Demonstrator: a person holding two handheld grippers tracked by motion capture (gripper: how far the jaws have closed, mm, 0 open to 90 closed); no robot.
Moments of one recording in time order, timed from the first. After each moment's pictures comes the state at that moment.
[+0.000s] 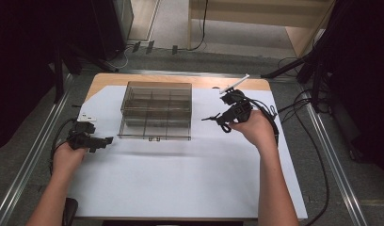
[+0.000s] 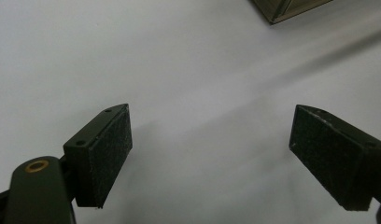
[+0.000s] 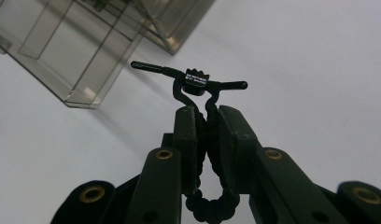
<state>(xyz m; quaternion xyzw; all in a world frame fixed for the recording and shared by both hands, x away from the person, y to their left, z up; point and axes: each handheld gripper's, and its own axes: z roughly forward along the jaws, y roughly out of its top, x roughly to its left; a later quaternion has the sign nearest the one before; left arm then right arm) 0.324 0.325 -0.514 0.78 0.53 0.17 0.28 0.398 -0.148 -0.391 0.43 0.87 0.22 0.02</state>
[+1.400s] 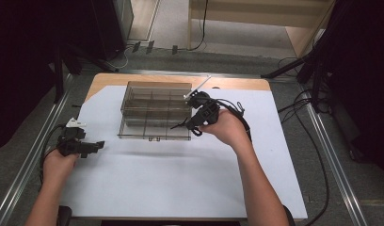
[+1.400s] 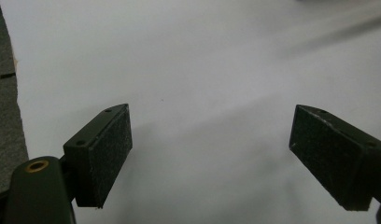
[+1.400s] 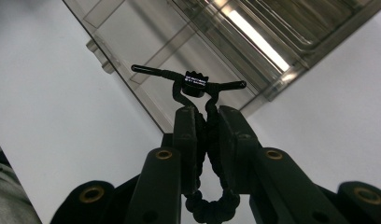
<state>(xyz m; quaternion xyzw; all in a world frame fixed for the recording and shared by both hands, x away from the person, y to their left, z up) 0.301 0.346 -0.515 0.76 0.56 0.18 0.27 0.385 -0.061 -0.391 0.33 0.92 0.23 -0.01</state>
